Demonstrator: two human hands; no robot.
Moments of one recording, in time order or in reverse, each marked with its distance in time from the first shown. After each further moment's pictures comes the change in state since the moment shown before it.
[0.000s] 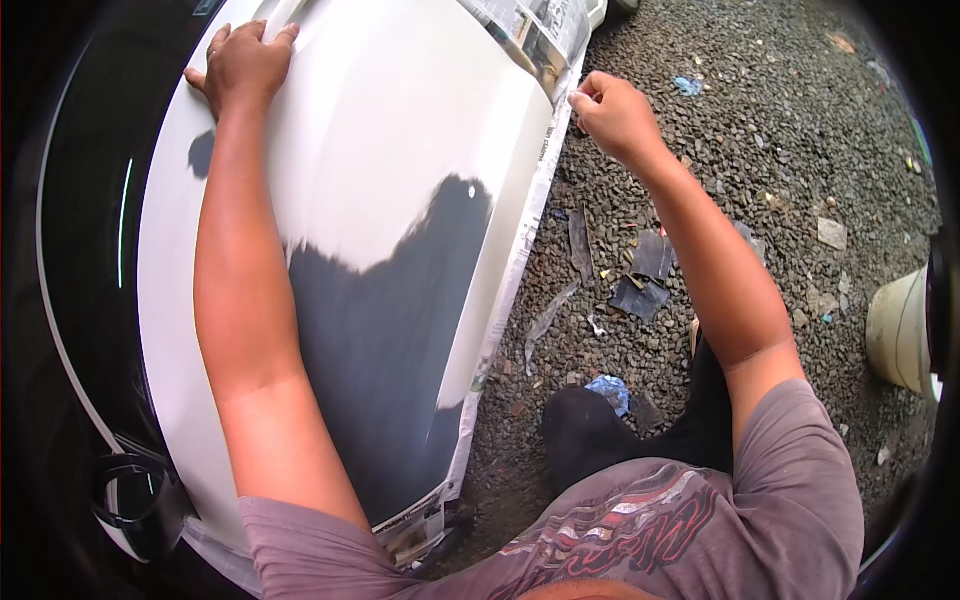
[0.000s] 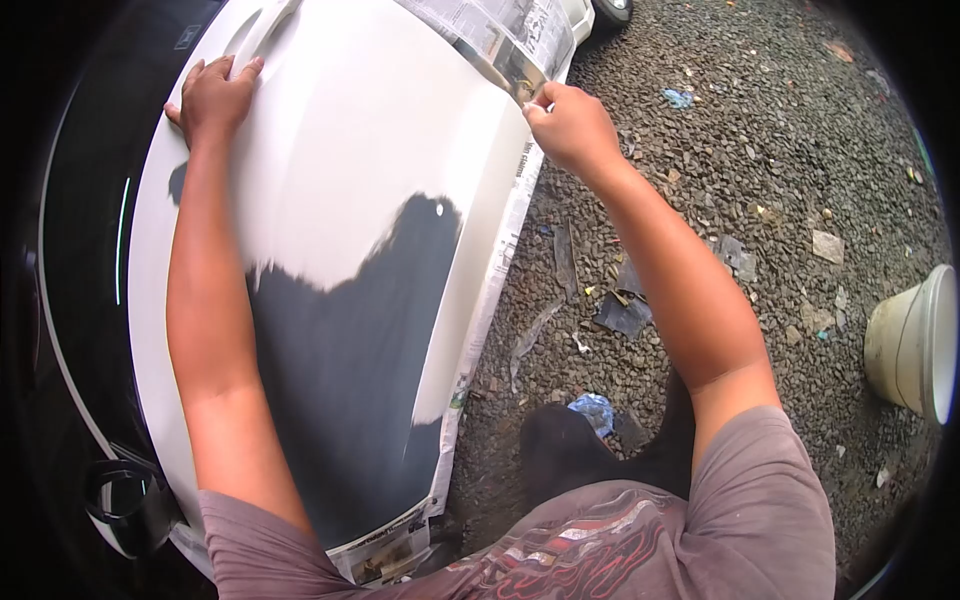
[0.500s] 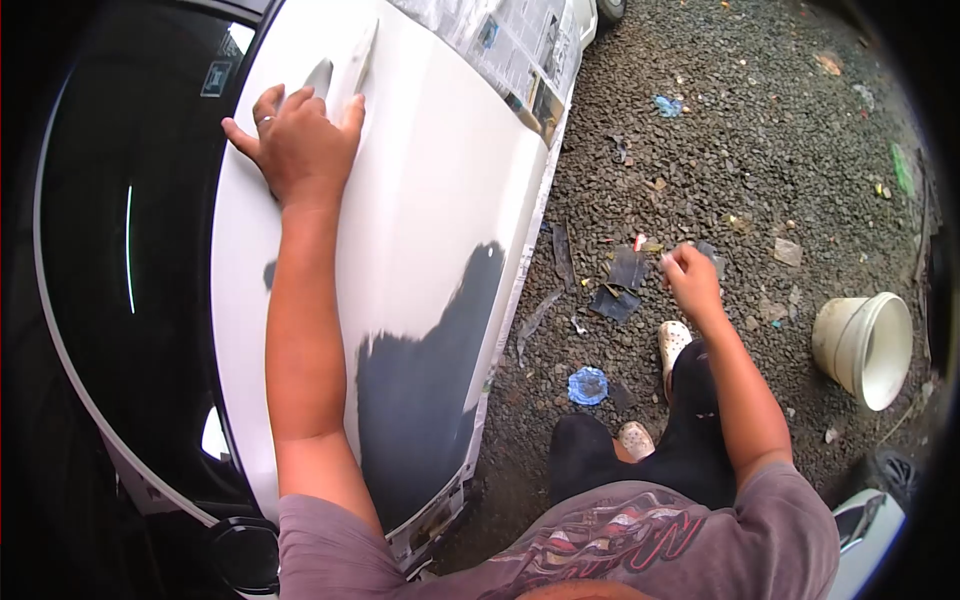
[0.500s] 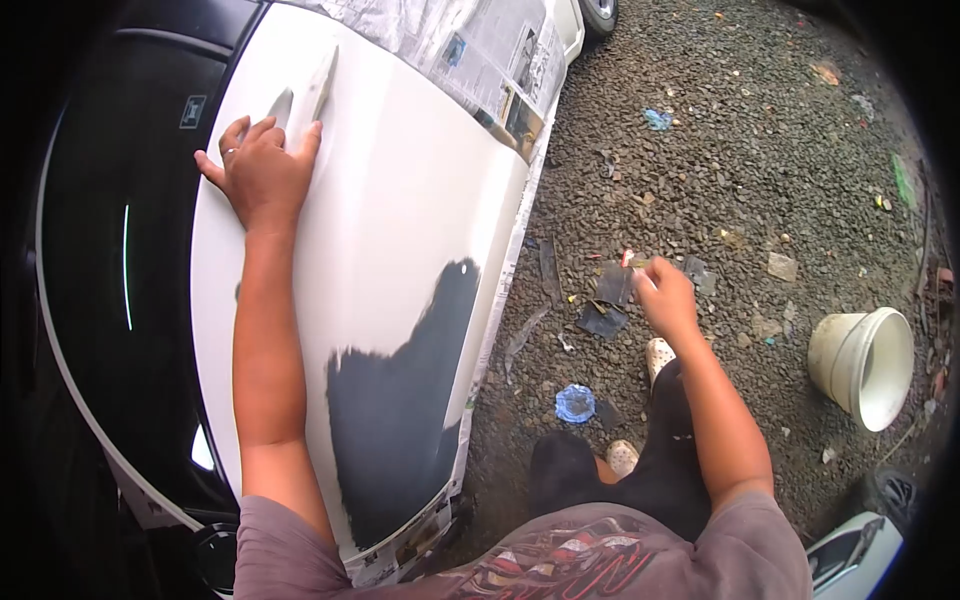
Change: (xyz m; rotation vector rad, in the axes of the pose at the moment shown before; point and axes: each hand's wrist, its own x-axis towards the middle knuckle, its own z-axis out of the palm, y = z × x) left_hand 0.056 0.029 -0.024 -0.053 -0.189 0.161; right_hand -0.085 0.012 -0.125 -0.107 -0.162 0.476
